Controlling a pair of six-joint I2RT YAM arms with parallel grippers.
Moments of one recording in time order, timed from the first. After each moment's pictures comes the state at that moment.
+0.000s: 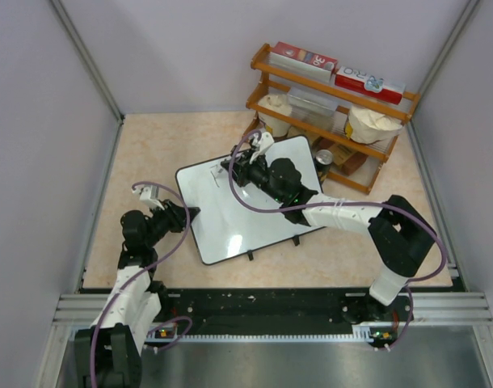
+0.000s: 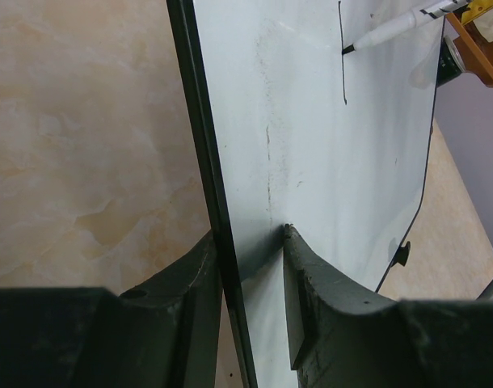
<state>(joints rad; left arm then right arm) 0.09 0.76 0.17 0.36 0.64 -0.52 0.87 1.69 1.05 0.72 0.02 0.27</state>
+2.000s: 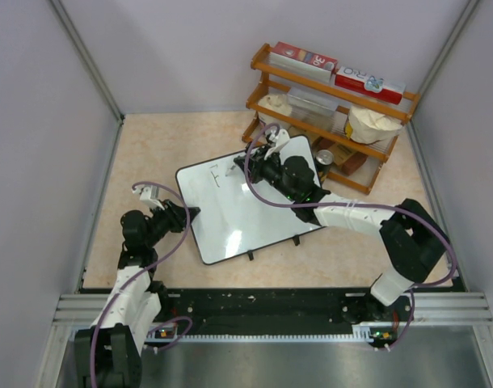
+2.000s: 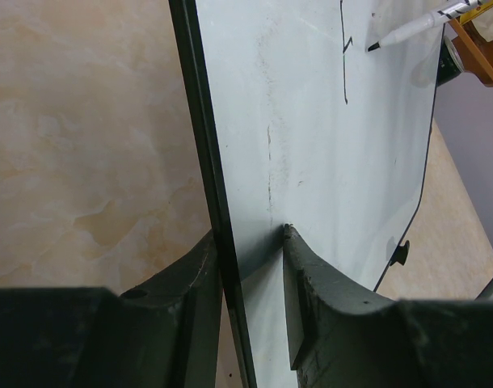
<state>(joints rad) 0.09 0.76 0.17 0.36 0.64 -0.52 0.80 1.61 0.98 0.71 0.01 0.34</state>
